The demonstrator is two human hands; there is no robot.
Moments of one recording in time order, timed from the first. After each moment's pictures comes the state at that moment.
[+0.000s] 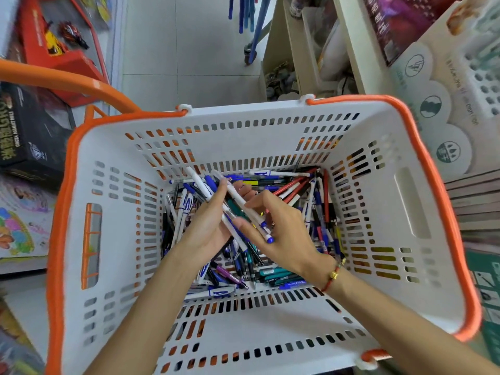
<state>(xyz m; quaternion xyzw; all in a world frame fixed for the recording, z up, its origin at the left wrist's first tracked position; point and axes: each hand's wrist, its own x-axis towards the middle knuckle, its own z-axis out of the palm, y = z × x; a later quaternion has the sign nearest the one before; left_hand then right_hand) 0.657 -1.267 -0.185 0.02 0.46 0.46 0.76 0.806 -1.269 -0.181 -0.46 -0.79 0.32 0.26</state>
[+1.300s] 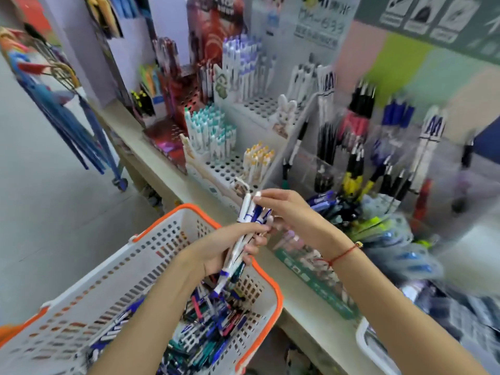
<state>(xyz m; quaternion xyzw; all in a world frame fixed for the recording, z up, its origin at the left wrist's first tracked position) 0.882 -1.224 0.045 0.39 0.27 -0.03 0.88 1.023 -1.278 0.067 -0.67 -0.32 0.49 0.45</state>
